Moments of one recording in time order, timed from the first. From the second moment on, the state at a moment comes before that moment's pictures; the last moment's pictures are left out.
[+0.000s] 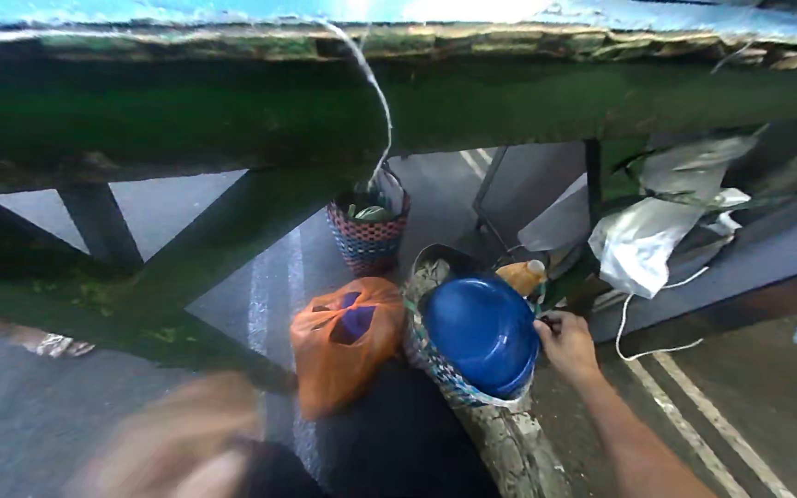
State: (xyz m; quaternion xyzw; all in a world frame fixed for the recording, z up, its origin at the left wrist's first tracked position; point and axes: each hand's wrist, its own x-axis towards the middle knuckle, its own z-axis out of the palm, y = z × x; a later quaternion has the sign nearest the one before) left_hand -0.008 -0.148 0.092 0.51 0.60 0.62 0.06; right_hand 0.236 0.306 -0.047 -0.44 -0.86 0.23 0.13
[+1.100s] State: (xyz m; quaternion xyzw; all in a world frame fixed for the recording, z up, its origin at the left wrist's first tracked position) left_hand 0.066 -0.009 -0.080 0.32 0.72 0.49 0.39; right_hand 0.196 0.253 -0.105 -0.60 -0.68 0.31 0.29
